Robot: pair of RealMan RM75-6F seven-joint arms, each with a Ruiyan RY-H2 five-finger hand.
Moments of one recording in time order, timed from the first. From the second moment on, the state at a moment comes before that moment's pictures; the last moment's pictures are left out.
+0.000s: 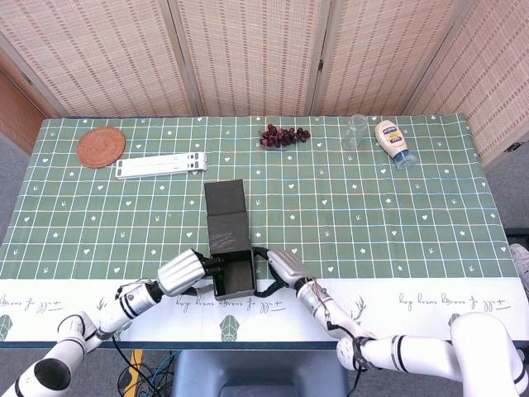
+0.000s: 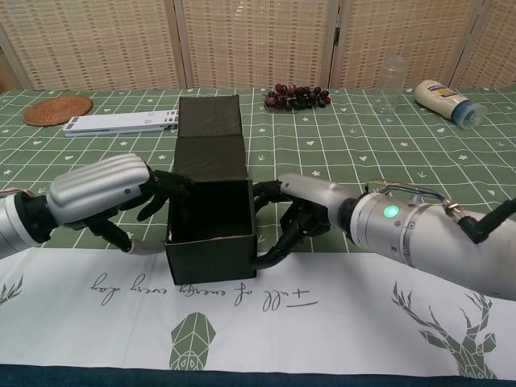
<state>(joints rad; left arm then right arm) -0.70 -1.95 0.20 -0.34 1.86 1.56 -0.69 0.82 -1.75 0.19 -1.48 -0.88 0.75 -0.06</state>
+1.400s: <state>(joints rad) -0.70 -1.98 0.25 -0.28 1.87 1.56 -0.70 0.82 -1.74 0.19 -1.50 -0.87 0.75 -0.08</state>
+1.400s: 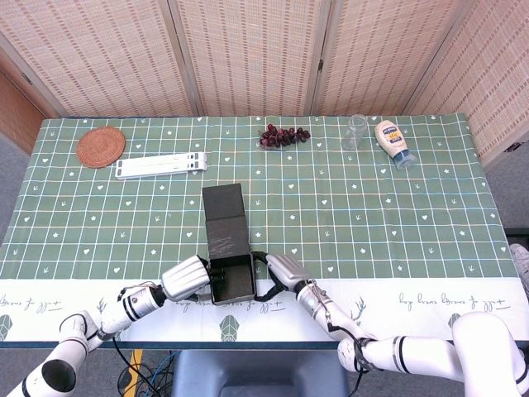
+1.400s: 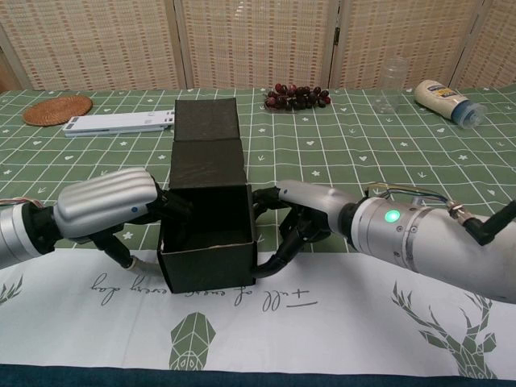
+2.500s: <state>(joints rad) -0.69 -1.95 0.22 -0.33 1.83 1.58 -0.73 0.82 -1.74 0.20 -1.51 -0.85 0.77 -0.07</state>
